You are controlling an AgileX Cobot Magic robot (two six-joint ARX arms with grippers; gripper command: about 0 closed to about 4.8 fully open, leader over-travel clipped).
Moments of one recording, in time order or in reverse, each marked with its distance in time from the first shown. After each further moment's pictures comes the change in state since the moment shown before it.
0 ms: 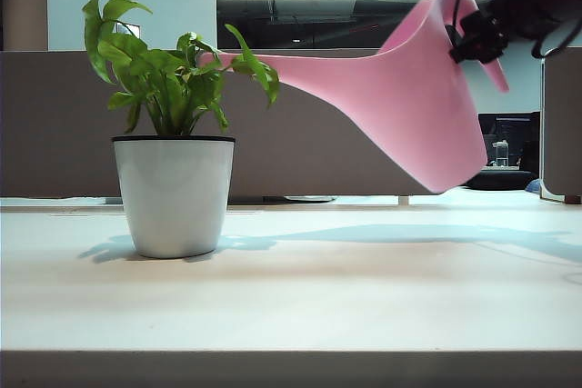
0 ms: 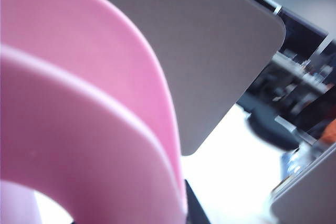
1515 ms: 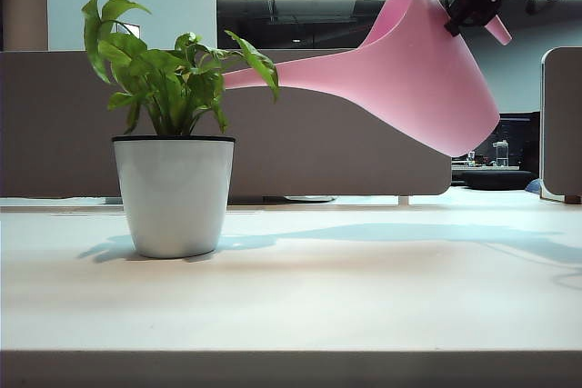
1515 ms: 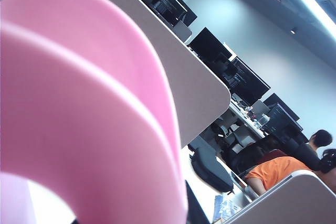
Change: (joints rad) left arm 0.000 0.000 0.000 -0.008 0.000 -0.001; right arm 0.056 -0.054 0.045 0.024 0.080 -0.238
